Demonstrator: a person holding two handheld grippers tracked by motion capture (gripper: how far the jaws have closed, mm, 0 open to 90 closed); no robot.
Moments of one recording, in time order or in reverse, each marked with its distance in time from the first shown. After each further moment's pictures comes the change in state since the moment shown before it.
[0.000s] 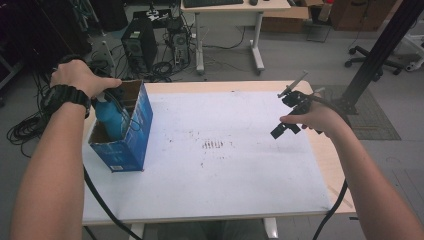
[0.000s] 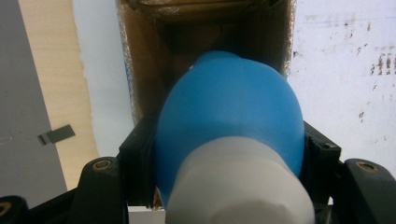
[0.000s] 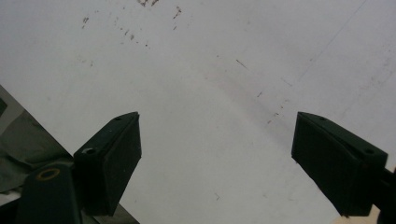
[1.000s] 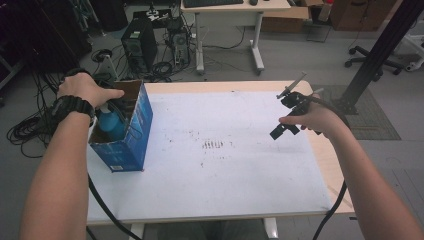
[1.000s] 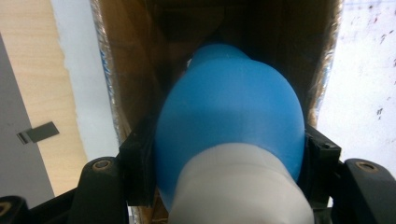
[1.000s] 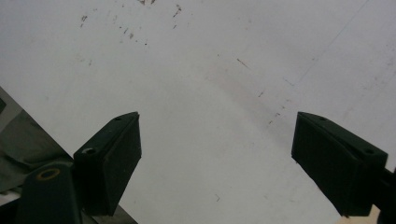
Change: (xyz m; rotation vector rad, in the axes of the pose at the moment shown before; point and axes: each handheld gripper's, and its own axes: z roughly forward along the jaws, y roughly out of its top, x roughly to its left) left arm 0.005 0.000 0.037 0.050 -0.015 -0.009; right arm 0.001 0.000 0.003 0.007 0.000 -0.001
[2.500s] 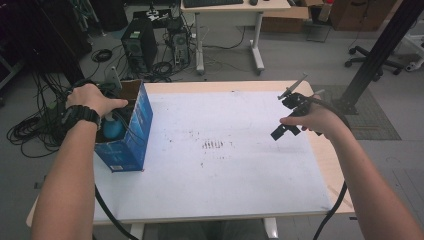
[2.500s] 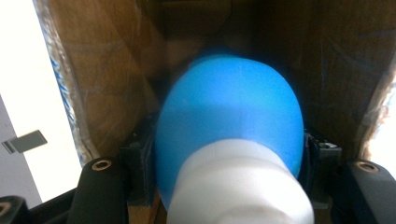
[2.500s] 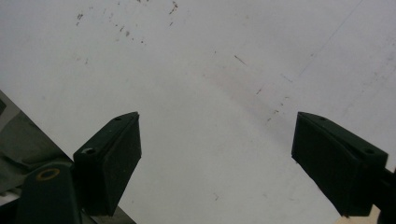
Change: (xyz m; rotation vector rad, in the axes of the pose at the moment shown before) left arm 0.002 0.004 0.030 0.011 0.007 0.009; right arm -0.003 -0.003 0.003 0.000 0.000 0.007
